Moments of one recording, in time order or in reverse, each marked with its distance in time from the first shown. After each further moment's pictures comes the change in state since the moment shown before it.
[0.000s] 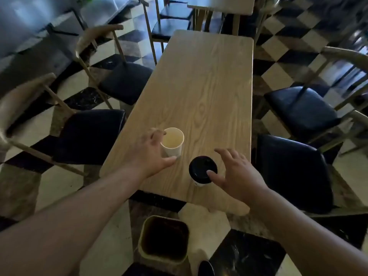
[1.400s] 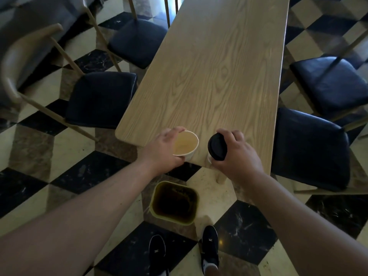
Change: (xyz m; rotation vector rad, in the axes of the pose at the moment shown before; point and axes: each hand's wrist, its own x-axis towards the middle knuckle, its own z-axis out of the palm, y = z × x) left_hand -0.074 -0.054 0.077 -0.295 -0.164 -0.010; right_hand -0.023 -0.040 0.075 0.014 -0.041 0.085
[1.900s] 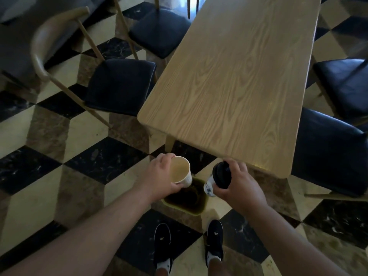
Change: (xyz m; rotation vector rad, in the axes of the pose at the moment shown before) left_hand -0.114 -0.071 0.044 0.040 -0.027 -0.179; right_hand -0.082 -0.012 0.084 0.118 -0.193 0.062
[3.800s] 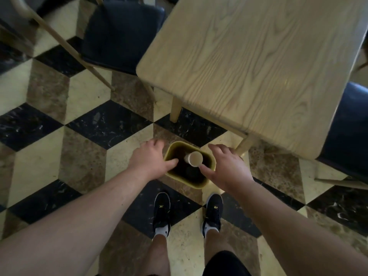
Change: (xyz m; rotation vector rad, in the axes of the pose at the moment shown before) left_hand 0.008 -0.058 0.075 0.211 -0.055 -0.242; right_hand 0.035 0.019 0.083 -0.208 -0.193 -0.153
